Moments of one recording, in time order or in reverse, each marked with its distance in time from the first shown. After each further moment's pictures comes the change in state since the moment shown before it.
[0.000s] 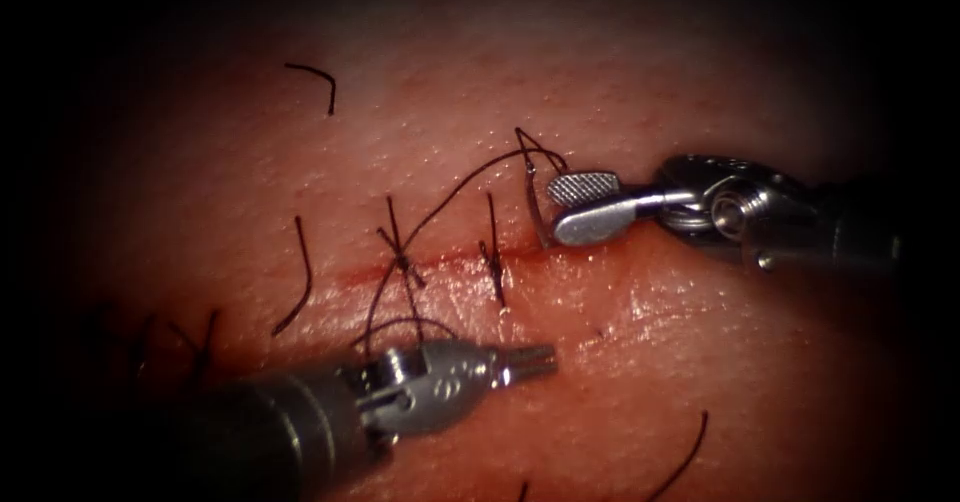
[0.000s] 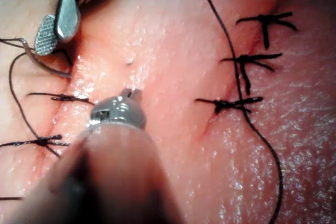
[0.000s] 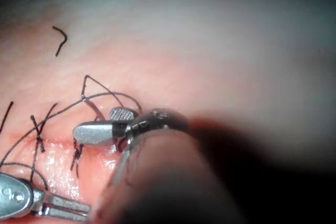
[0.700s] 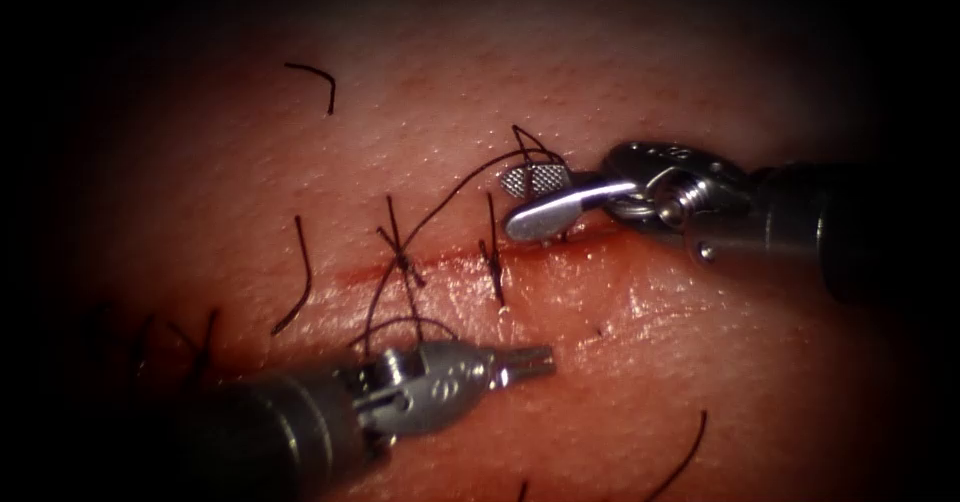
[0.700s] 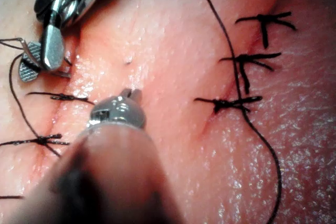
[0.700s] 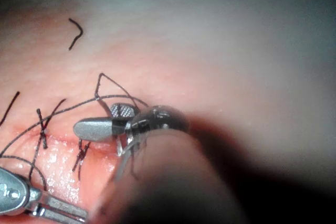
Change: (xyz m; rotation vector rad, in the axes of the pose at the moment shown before) right arm -0.001 0.001 0.003 0.064 -0.069 -0.065; left arm 0.000 0.000 0.000 -0.001 0.000 0.001
